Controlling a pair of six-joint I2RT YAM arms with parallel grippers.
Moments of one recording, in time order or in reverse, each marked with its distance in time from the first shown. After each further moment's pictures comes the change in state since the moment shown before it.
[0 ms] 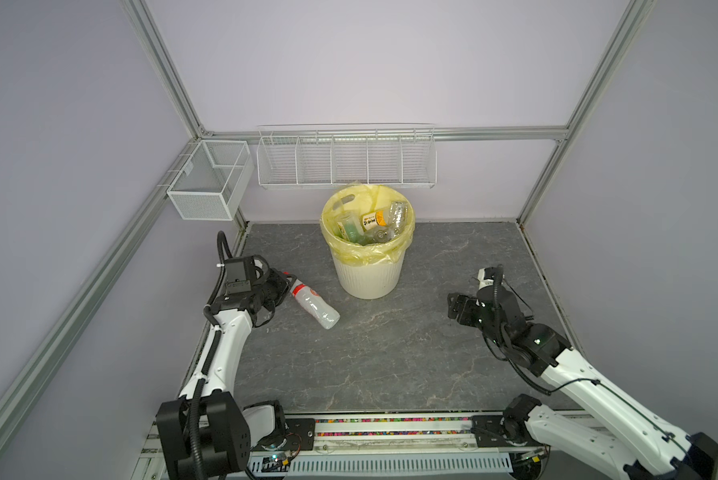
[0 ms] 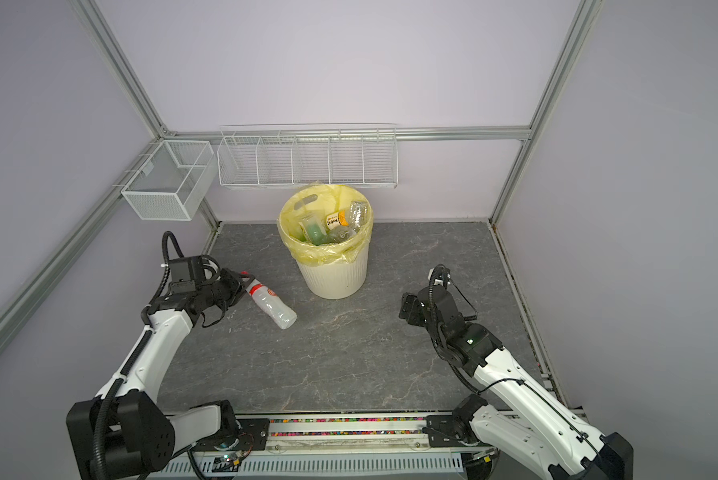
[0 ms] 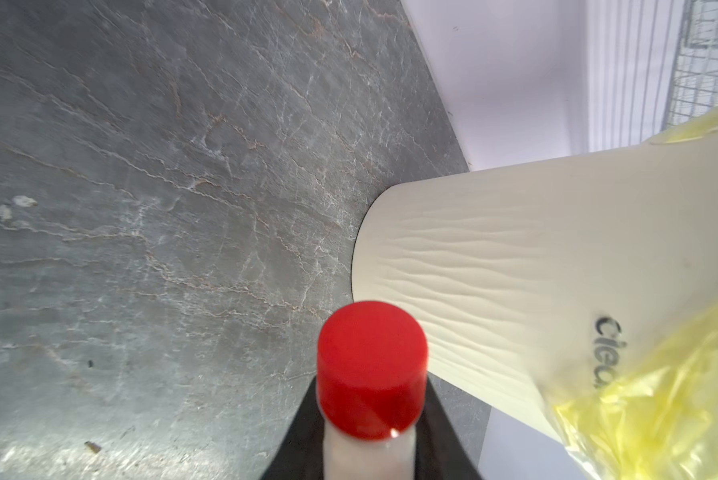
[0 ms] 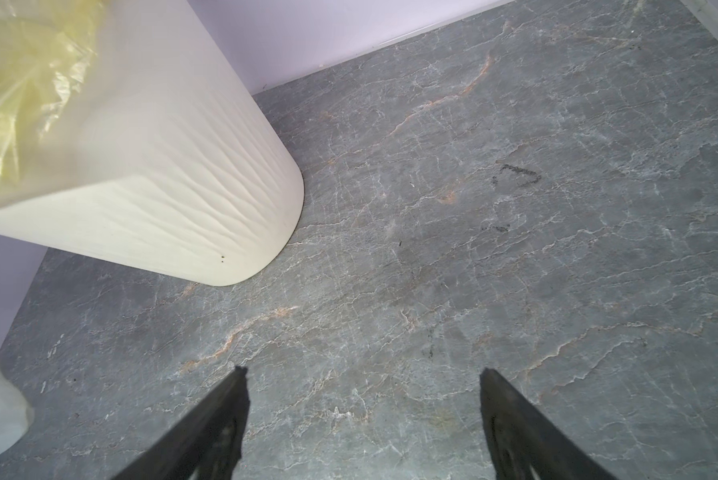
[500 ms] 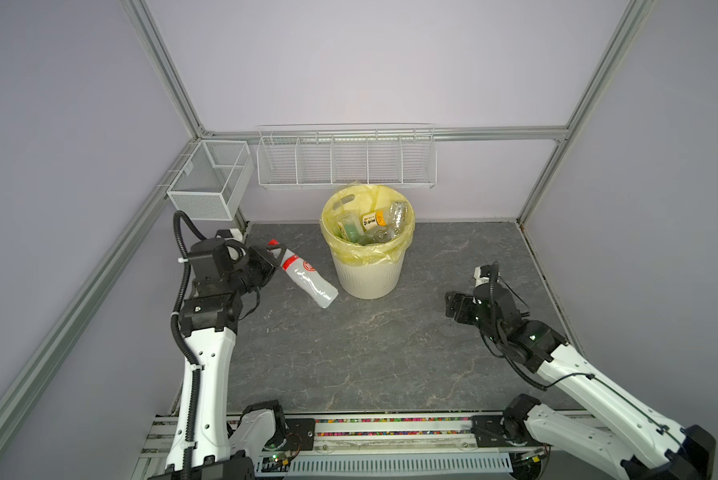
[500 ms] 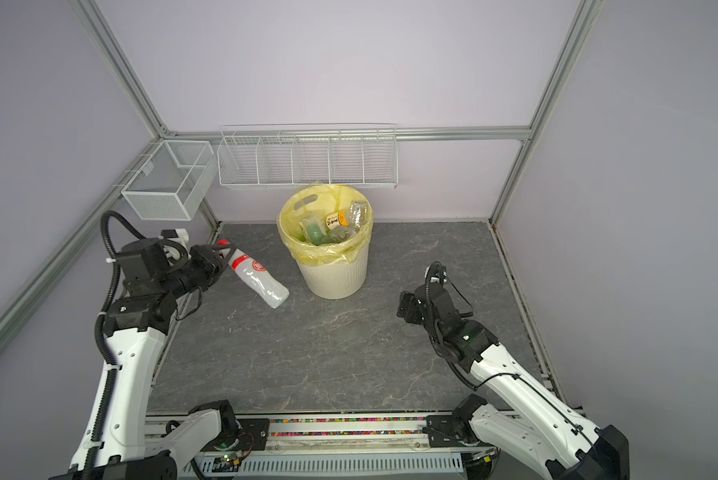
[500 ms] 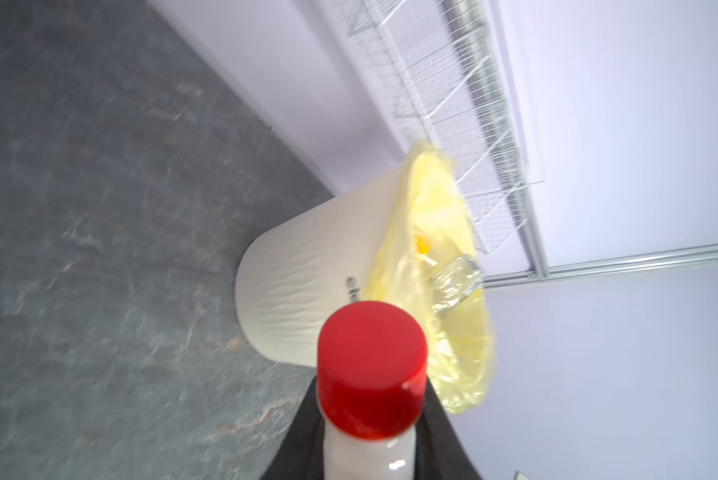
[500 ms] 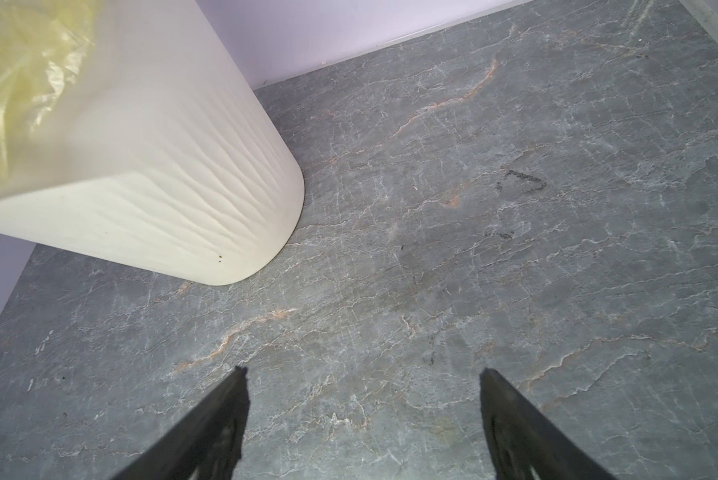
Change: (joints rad) left arm 0.008 -0.124 0.360 -0.084 0.098 -0.047; right arm 0.000 0.034 0.011 0.023 -0.001 -0.027
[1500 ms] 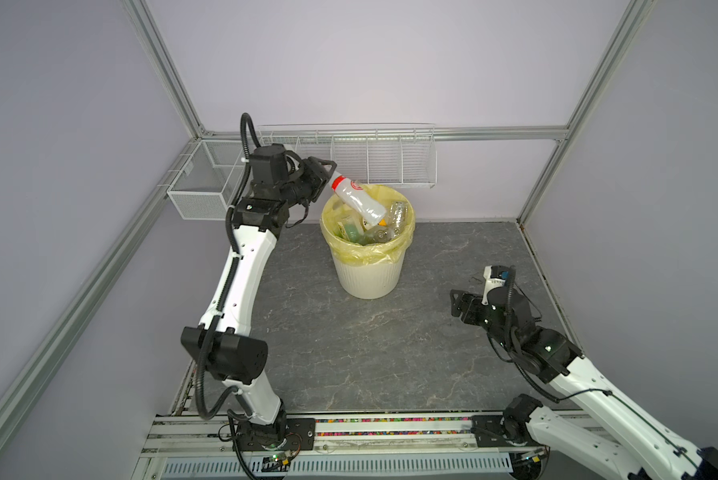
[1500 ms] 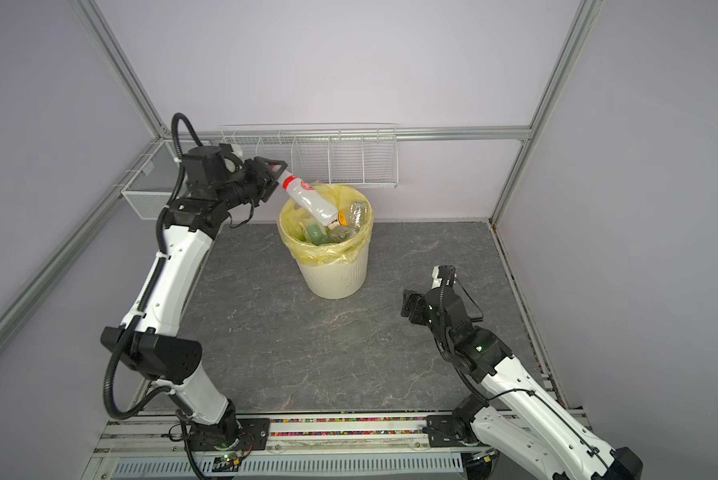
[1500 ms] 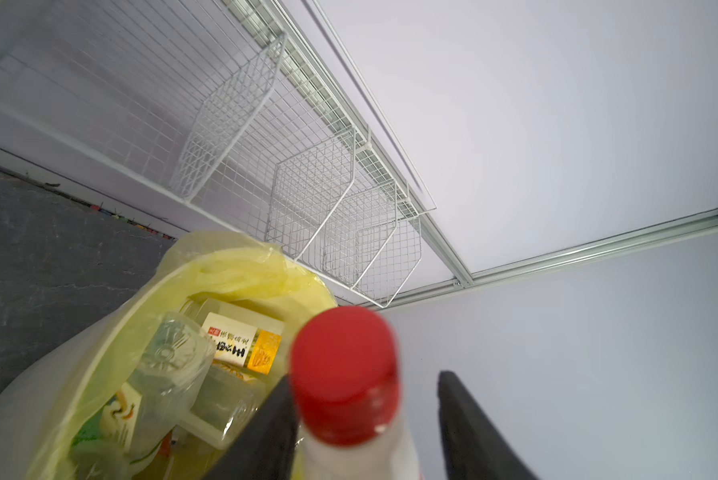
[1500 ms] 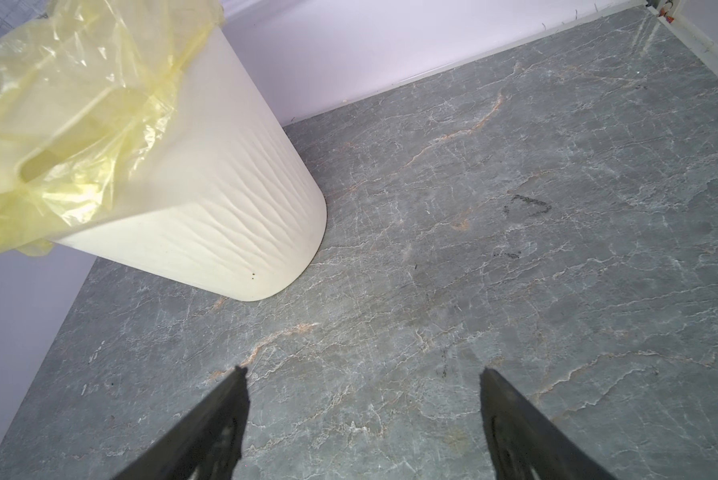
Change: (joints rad) left arm -0.378 0.801 0.943 -0.044 -0.187 -0.104; right arm 0.000 -0.116 -0.010 0.000 -0.006 0.006
